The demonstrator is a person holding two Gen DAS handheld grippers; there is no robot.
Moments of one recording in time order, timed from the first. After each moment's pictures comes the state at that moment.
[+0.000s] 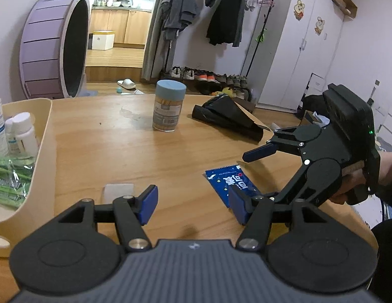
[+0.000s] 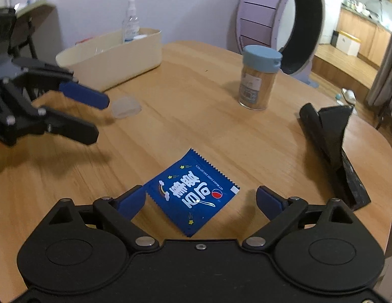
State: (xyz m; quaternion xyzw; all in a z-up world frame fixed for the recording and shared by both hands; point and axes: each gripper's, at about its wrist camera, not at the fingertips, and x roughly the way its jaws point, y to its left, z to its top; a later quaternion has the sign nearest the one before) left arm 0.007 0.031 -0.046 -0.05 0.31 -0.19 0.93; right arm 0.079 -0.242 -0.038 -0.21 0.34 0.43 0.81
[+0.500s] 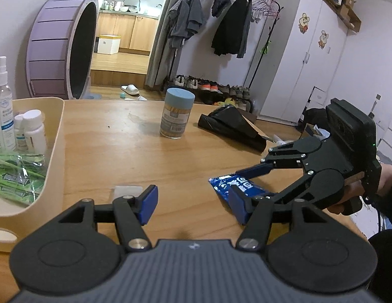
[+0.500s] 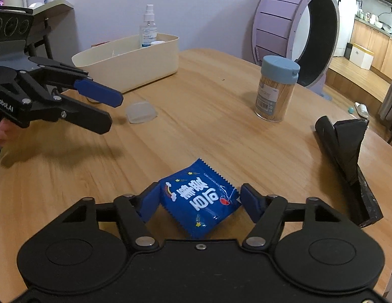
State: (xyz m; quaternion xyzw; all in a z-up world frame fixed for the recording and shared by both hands) left arm 0.000 0.042 -0.039 -0.08 0.29 -0.18 0.94; right arm 0.075 -0.243 -0.037 -0.20 0.32 0.46 0.80
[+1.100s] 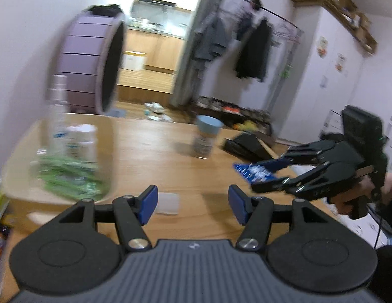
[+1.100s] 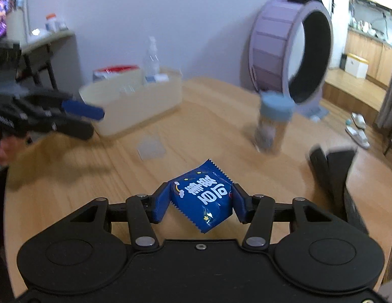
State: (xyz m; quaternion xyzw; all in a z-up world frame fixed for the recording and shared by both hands) left arm -0.051 0.084 -0.010 -0.10 0.25 -0.10 0.96; right arm 0.066 -0.233 0.012 -0.16 0.28 0.48 0.81
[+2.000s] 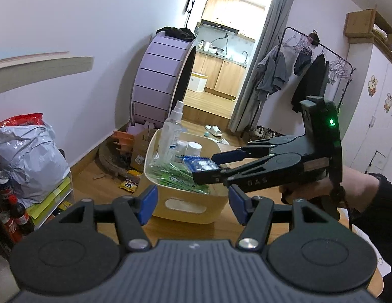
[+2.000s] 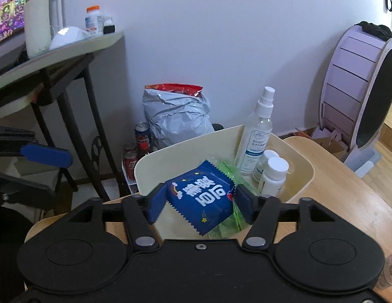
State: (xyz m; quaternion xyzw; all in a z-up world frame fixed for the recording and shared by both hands) left arm -0.135 0.175 0.022 -0.15 0.22 0.03 0.96; right arm 0.041 -0.020 0.026 -0.19 0.26 0.56 0.76
